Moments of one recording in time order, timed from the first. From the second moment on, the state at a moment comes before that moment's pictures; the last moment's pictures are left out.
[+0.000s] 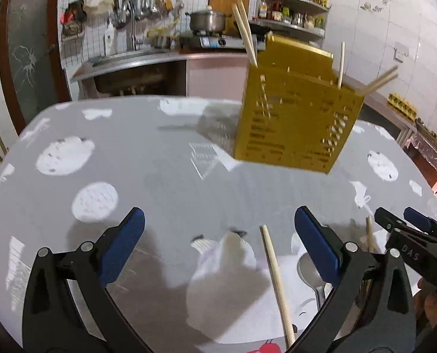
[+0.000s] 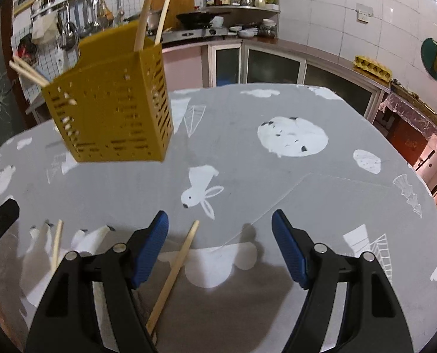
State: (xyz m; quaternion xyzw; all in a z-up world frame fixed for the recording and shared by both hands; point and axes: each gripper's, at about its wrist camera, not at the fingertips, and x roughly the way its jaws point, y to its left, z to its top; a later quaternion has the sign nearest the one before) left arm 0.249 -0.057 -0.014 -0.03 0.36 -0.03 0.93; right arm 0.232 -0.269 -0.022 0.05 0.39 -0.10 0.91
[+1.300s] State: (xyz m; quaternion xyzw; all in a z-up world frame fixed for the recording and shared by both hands) left arm 0.276 -0.097 -0.044 -0.03 0.45 -0.08 0.89; right arm 0.248 -0.261 -0.025 0.08 0.41 -0.05 0.90
